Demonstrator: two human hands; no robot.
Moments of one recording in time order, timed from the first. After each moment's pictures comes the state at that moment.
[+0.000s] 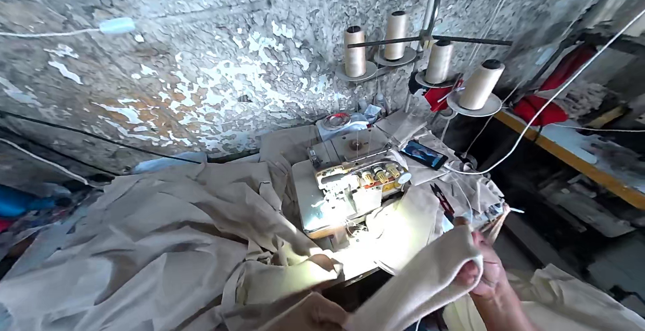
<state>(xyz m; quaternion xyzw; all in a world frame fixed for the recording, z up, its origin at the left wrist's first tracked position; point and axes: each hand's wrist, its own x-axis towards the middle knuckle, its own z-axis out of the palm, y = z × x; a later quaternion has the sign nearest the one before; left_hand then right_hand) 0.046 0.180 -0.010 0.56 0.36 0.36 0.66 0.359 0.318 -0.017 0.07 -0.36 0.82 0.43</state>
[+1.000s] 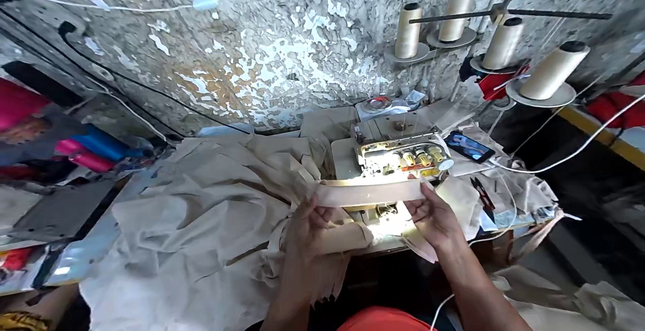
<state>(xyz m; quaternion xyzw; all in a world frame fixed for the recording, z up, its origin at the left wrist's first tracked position) 0.030 0.227 0.008 0.07 0.41 0.77 0.49 0.242 0.331 -0.018 -0.30 -0.11 0.81 0.50</state>
